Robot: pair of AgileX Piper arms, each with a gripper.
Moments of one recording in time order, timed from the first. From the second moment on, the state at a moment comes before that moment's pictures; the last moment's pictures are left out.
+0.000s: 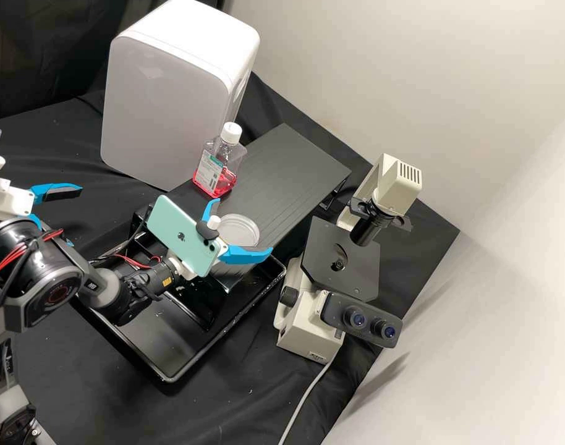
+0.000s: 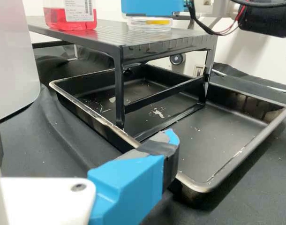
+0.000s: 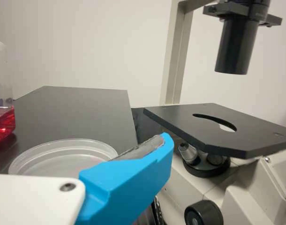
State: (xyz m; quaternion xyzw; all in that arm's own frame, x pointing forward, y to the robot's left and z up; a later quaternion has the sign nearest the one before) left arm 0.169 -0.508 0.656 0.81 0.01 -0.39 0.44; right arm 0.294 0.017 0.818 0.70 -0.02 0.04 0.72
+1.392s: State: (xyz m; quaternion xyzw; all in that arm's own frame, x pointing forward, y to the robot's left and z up) left arm 0.168 -0.506 0.653 0.81 0.02 -0.39 0.44; right arm 0.300 0.012 0.806 0.70 -0.02 0.01 0.72
